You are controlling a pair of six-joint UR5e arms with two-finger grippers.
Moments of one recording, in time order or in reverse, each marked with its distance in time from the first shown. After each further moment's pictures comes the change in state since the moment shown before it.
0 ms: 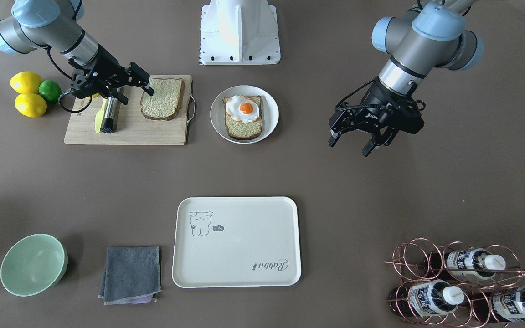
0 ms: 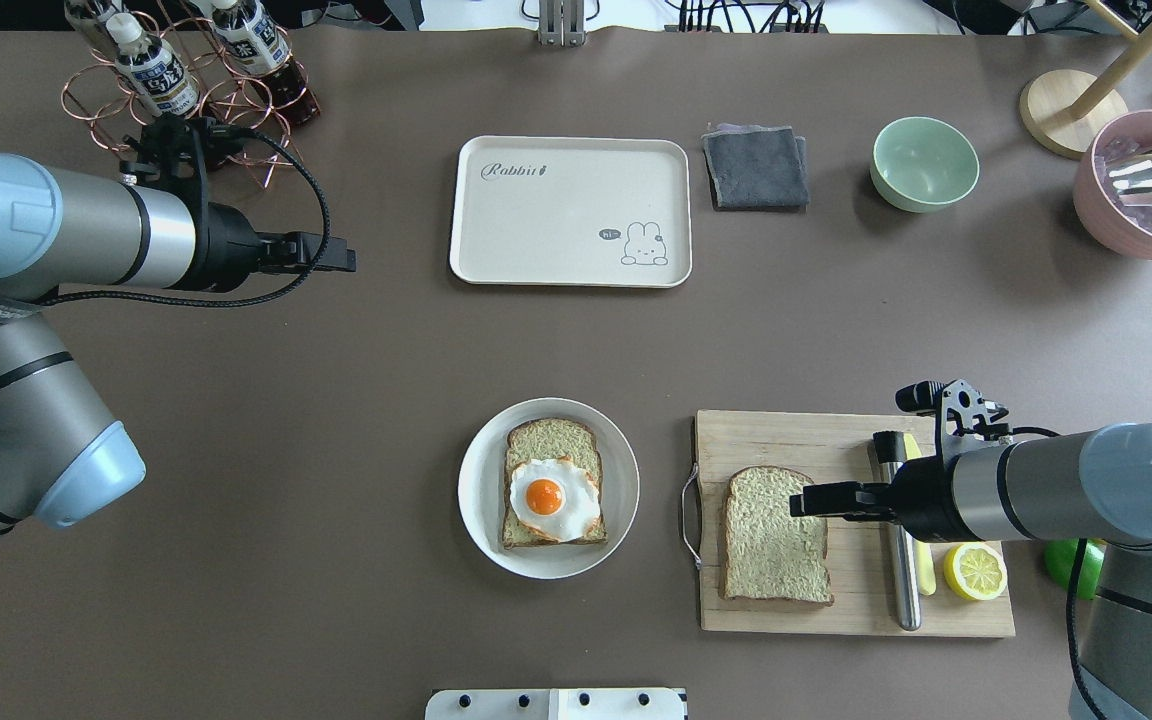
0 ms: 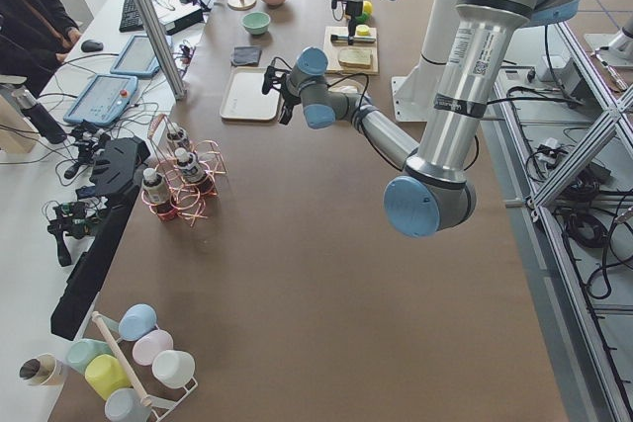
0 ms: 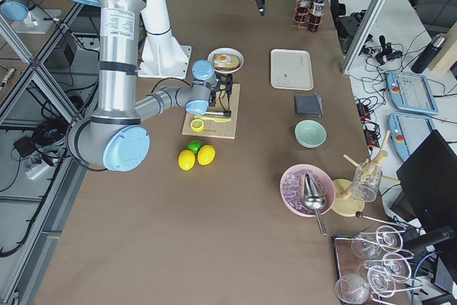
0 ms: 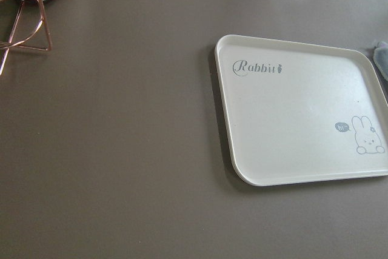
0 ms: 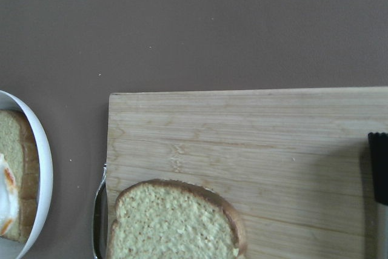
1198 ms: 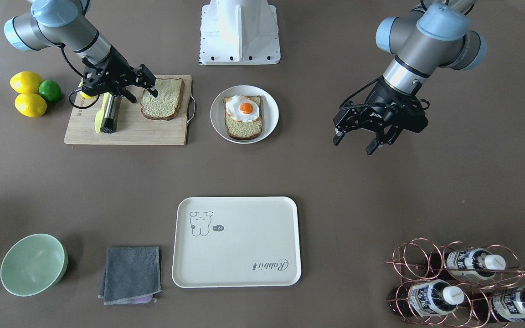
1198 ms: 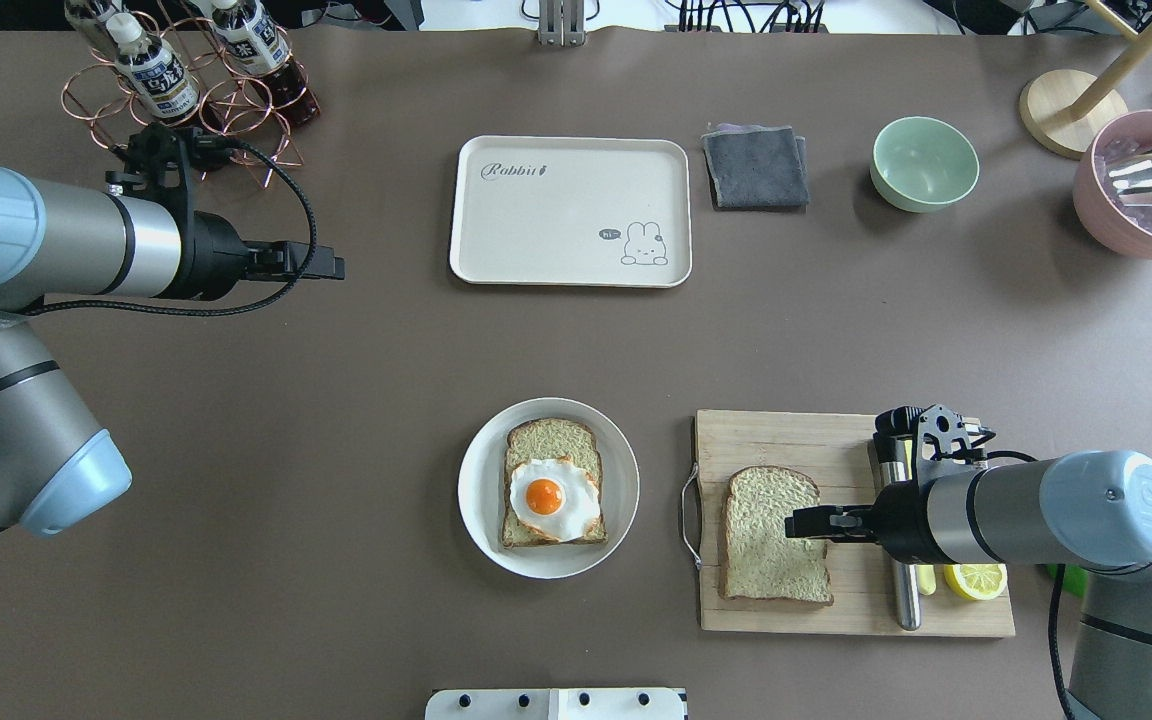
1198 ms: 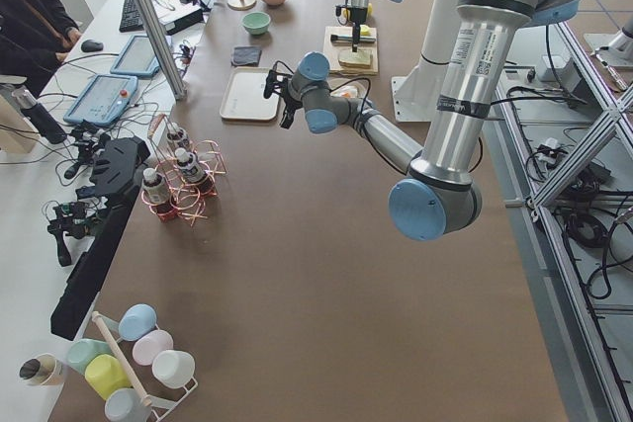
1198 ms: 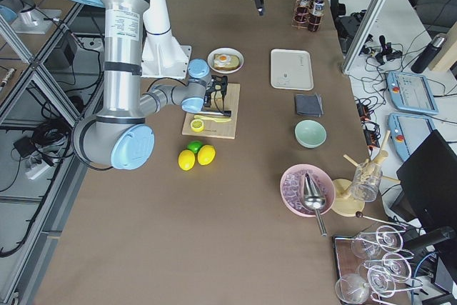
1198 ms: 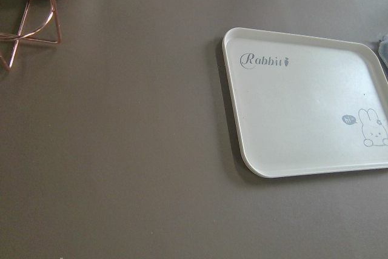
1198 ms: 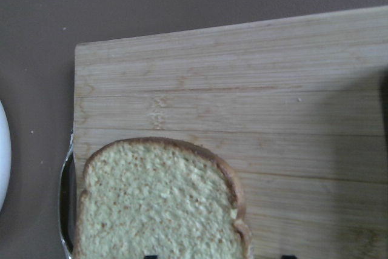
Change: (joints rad) left arm 0.001 0.031 -0.005 -0.028 -0.001 0.005; right arm -0.066 0.008 0.007 -0.081 -0.065 0.011
